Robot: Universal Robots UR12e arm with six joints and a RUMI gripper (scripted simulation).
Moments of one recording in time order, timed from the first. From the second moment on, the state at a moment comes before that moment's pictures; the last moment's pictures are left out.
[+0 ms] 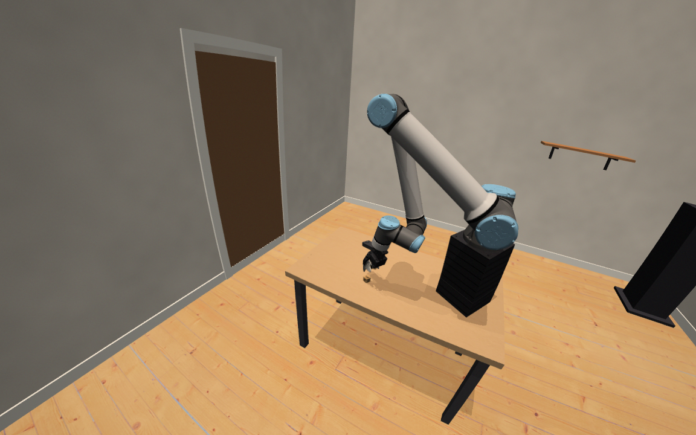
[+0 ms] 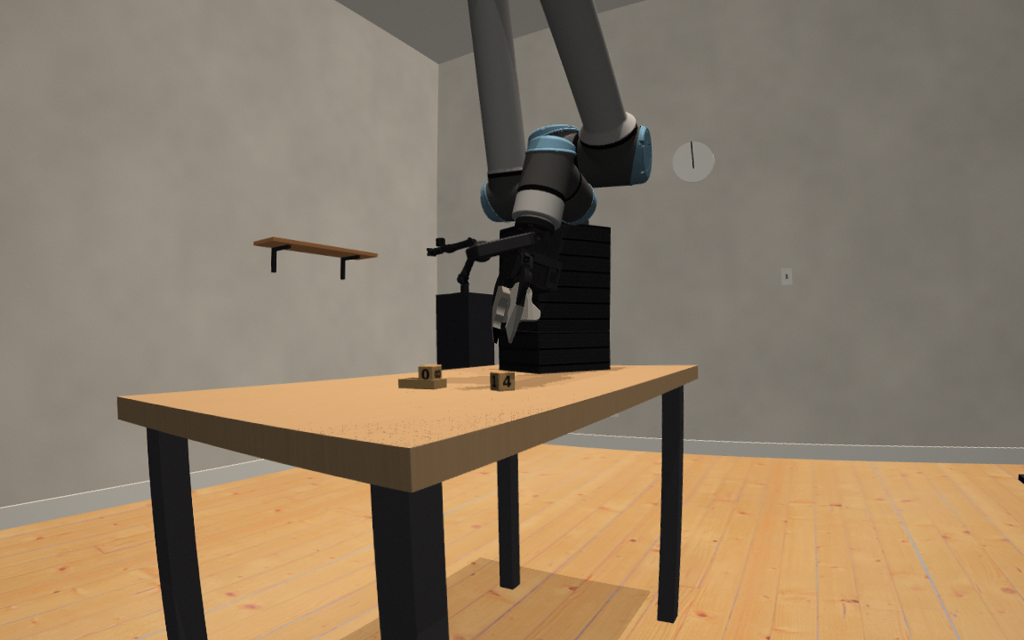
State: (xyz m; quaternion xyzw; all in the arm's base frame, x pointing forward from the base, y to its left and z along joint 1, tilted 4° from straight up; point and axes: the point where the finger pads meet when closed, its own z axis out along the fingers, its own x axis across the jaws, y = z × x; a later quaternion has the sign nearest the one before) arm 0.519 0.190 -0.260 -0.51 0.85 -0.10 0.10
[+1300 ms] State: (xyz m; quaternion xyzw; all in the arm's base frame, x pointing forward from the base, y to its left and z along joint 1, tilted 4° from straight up) arm 0.516 0.191 -0.262 -0.50 0.82 -0.21 0.17
